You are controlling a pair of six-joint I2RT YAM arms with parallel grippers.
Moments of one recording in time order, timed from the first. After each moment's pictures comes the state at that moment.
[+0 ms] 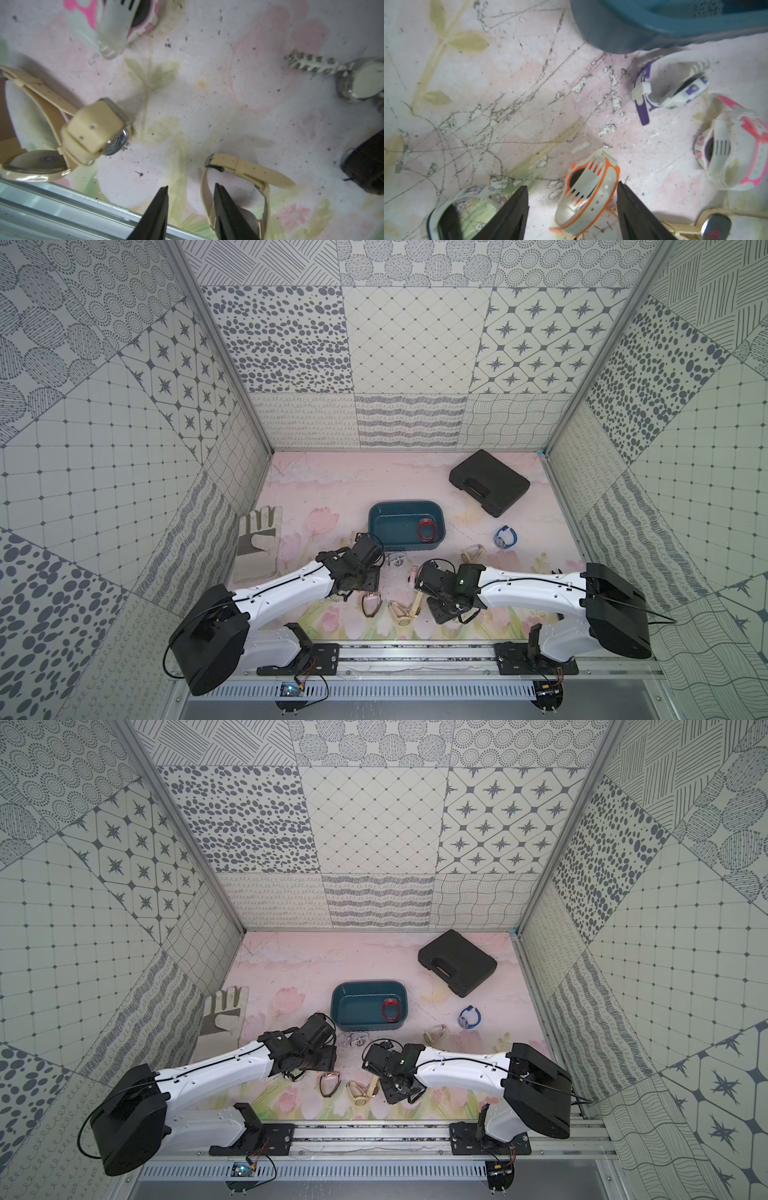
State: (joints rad) left arm -0.79 1.24 0.64 -0.60 -0.15 -0.64; right arm 1.18 1.47 0.85 -0.80 0.10 0.73
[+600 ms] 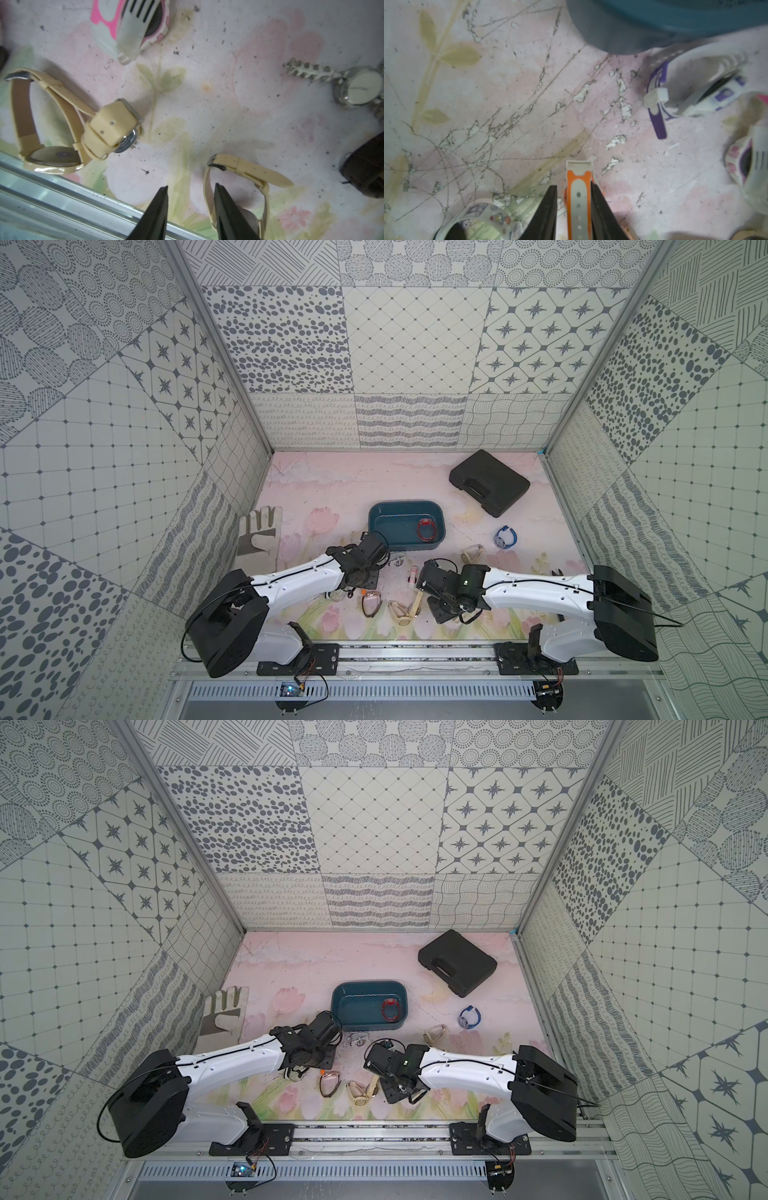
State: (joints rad) left arm -0.78 1.35 0.68 -0.58 -0.18 -0.57; right arm 1.18 1.44 0.84 -0.78 0.10 0.73
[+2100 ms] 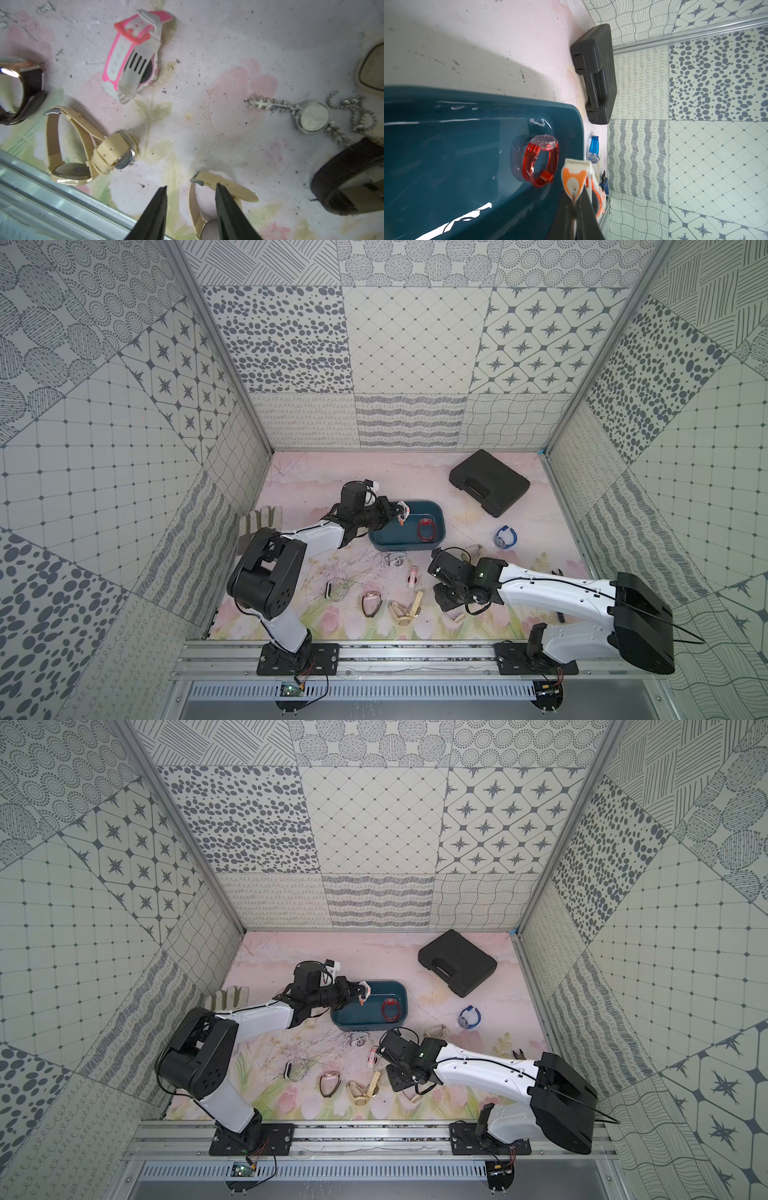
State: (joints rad) left arm -0.43 1.74 0.91 0.33 0.60 -1.04; right arm 1.06 1.33 0.78 -0.70 0.09 0.64
